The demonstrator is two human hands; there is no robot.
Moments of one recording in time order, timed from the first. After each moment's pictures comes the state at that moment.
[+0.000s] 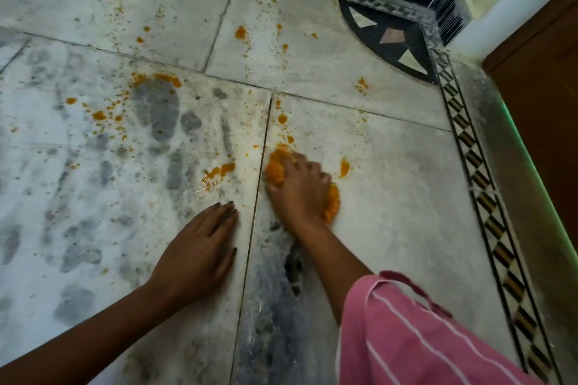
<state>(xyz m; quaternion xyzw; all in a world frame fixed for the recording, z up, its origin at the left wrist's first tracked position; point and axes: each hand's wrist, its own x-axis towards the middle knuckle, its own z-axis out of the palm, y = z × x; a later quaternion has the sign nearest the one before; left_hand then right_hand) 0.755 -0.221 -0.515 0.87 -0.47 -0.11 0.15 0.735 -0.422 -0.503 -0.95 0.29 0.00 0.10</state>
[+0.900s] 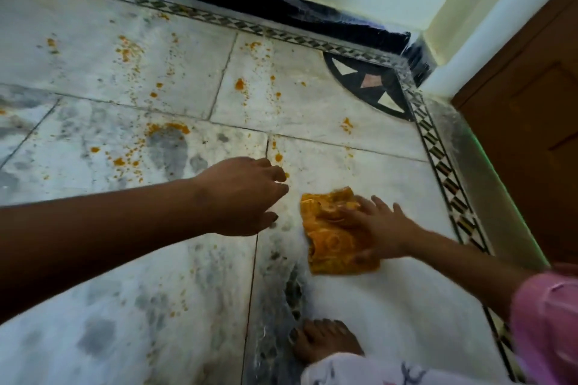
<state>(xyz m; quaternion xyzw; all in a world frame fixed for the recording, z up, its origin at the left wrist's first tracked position) 0.808 -0.293 -0.330 0.74 -0.66 -0.04 -0.13 0.646 -0.537 -0.415 -0.94 0.14 0.31 -0.03</state>
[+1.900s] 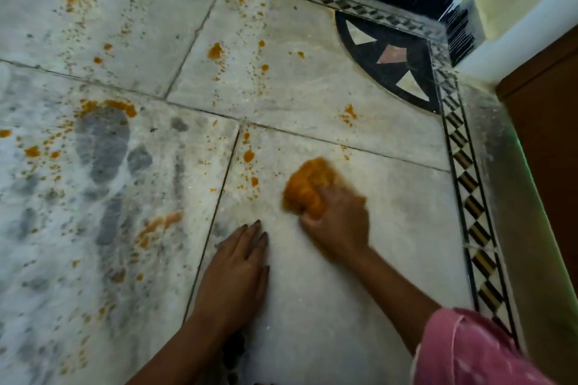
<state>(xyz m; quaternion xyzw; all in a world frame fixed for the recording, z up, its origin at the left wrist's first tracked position) 0.738 -0.370 -0.508 0.90 -0.37 -0.16 0.17 0.717 -0.573 -0.496 -0.97 0.24 -0.05 0.07</state>
